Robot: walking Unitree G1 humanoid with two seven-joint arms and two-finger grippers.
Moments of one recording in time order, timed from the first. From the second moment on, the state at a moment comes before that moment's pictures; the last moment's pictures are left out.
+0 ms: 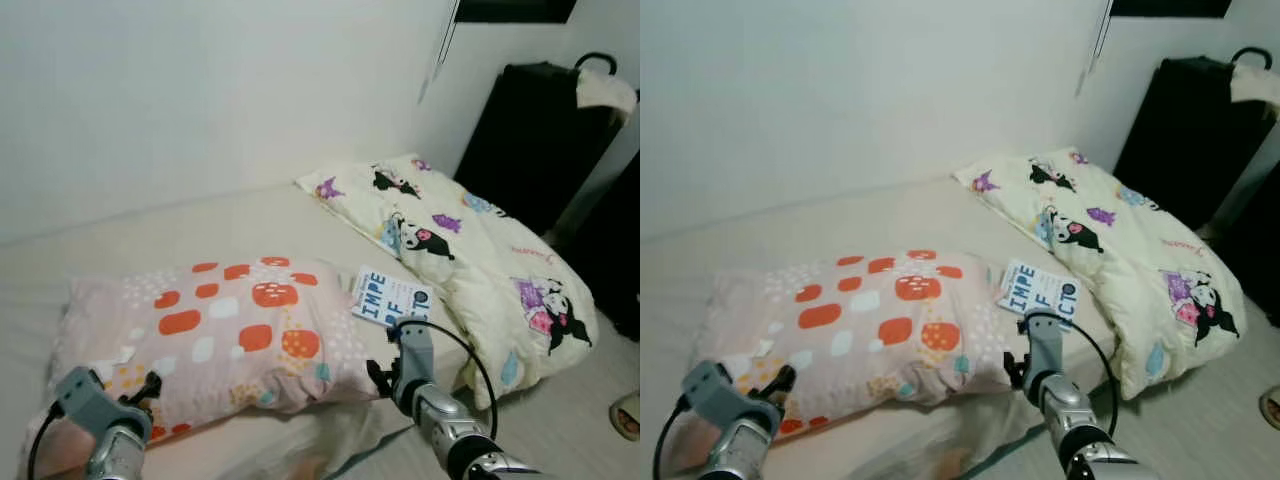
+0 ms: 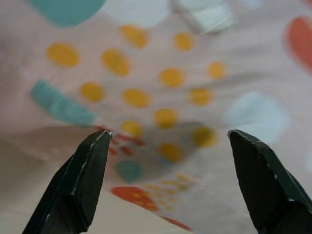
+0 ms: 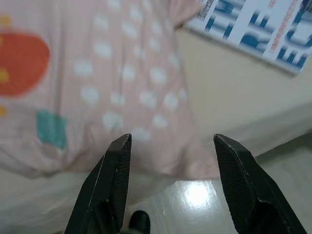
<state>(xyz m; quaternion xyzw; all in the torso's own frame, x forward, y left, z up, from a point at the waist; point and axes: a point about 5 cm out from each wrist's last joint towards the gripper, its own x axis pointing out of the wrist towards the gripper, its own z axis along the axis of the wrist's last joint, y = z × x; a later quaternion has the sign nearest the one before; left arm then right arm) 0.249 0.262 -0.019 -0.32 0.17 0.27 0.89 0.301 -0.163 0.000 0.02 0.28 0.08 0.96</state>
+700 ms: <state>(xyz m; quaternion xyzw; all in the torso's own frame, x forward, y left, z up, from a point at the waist) 0.259 0.248 -0.019 -0.52 0.12 0.27 0.80 0.306 -0.160 0.005 0.01 0.26 0.10 0.96</state>
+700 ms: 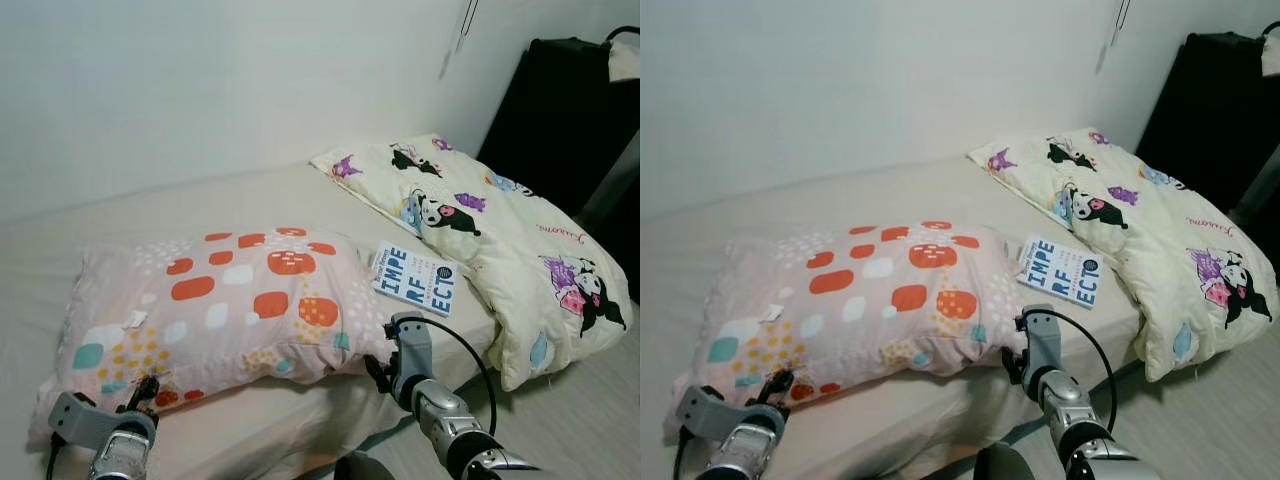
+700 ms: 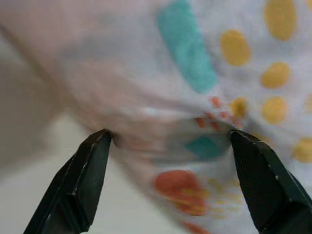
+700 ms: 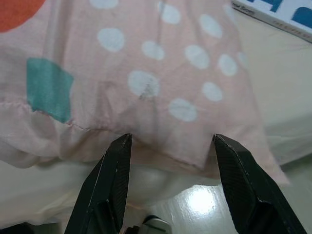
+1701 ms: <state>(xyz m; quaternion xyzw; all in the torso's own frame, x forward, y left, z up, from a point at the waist) 0.282 0.237 0.002 -0.59 0.03 0.22 0.78 0.336 -0.135 0.057 0.11 0.11 0.22 0.96</state>
